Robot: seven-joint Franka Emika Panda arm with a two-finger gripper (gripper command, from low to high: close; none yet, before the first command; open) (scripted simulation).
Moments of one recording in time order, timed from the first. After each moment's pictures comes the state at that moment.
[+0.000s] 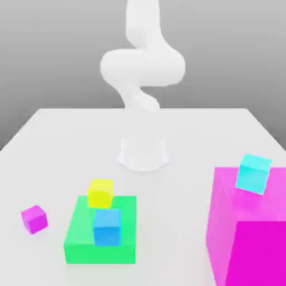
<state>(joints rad) -0.07 -0.74 0.02 -2.32 -0.01 2.33 0.91</state>
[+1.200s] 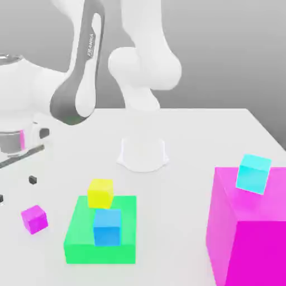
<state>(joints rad) -0.75 0.11 0.04 -2.63 -0.07 2.78 2.41</state>
